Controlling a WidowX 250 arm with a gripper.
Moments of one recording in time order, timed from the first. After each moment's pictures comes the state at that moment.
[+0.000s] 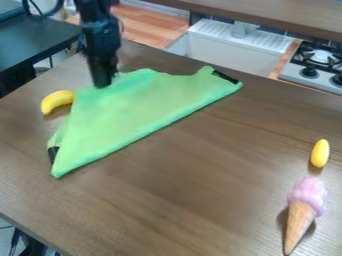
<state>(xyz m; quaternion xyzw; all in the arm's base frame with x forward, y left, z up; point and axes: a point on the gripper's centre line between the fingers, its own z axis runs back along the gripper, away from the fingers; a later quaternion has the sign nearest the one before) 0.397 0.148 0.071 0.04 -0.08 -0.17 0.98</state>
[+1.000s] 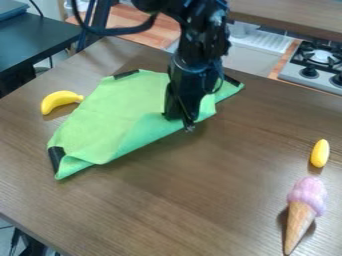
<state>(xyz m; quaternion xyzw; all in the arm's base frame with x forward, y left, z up) 0.356 -0.019 0.086 0.17 -0.09 -0.38 0.90</state>
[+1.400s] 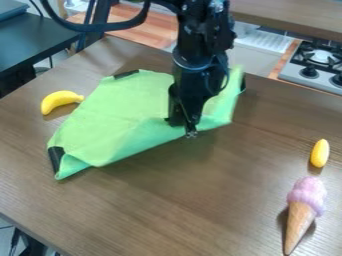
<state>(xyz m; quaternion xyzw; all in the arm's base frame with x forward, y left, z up) 0.327 -0.042 0.103 0.14 -0.09 -0.42 0.89</state>
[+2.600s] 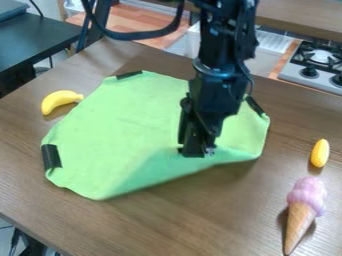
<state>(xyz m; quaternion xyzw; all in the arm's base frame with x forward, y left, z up) 0.299 -0.070 0.092 0.03 0.03 -0.42 0.90</state>
